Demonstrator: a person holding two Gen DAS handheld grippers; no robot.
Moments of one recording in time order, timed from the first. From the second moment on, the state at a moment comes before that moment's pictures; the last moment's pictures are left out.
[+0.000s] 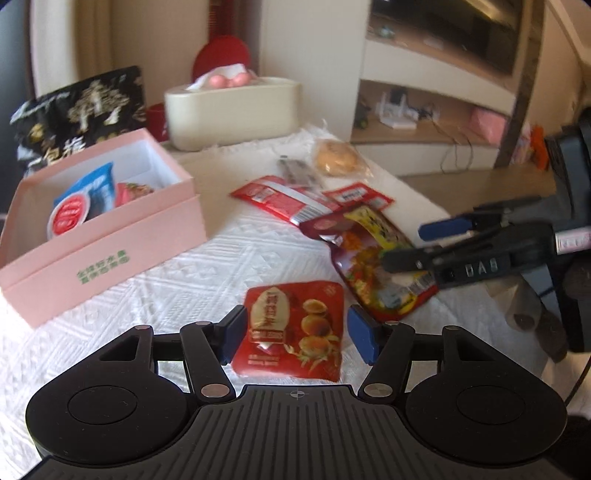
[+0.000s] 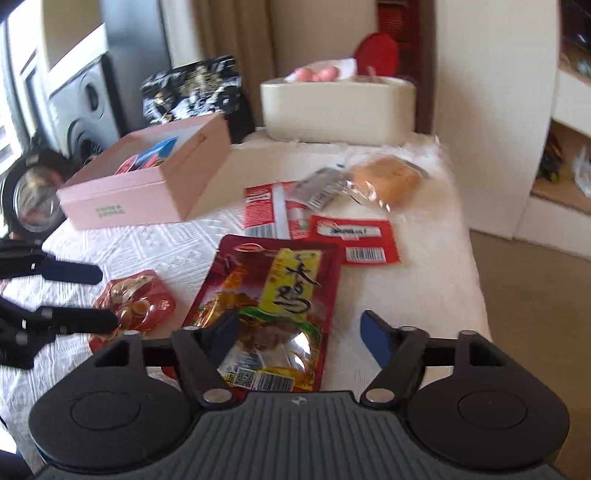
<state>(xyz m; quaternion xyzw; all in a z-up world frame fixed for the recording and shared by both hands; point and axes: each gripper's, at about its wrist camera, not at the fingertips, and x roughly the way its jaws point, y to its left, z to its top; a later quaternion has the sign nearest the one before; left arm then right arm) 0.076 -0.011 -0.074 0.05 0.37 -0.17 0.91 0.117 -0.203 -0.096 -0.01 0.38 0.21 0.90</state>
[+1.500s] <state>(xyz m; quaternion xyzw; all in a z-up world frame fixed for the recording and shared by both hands) 0.110 -0.010 -0.095 0.03 0.40 -0.15 0.90 0.114 -0.200 -0.109 0.01 0.35 0.19 0.92</state>
